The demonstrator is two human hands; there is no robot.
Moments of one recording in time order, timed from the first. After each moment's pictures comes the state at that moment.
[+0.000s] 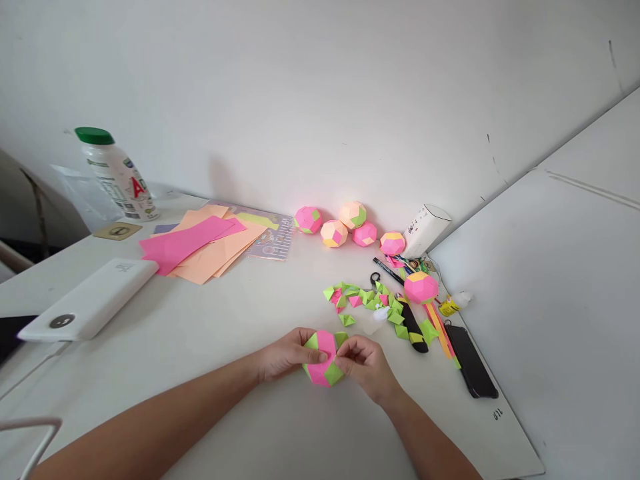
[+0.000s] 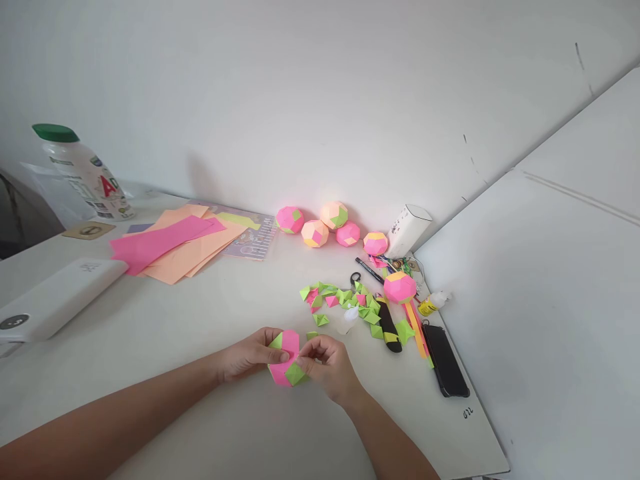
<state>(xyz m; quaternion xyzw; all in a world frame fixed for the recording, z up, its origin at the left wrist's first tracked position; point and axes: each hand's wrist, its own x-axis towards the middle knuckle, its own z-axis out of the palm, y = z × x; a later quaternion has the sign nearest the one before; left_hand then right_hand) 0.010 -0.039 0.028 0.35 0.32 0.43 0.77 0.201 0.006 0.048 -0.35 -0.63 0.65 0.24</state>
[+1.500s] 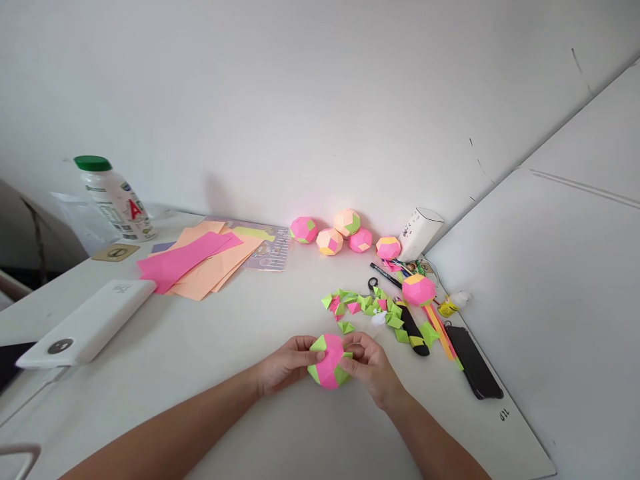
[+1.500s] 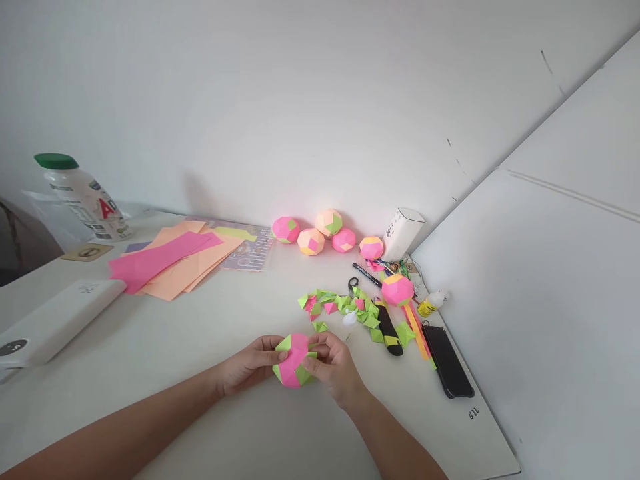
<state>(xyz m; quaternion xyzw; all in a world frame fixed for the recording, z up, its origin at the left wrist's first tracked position) 0.013 -0.039 0.023 0.30 0.29 0.47 0.78 0.202 0.010 0.048 -0.34 -0.54 0.72 0.26</state>
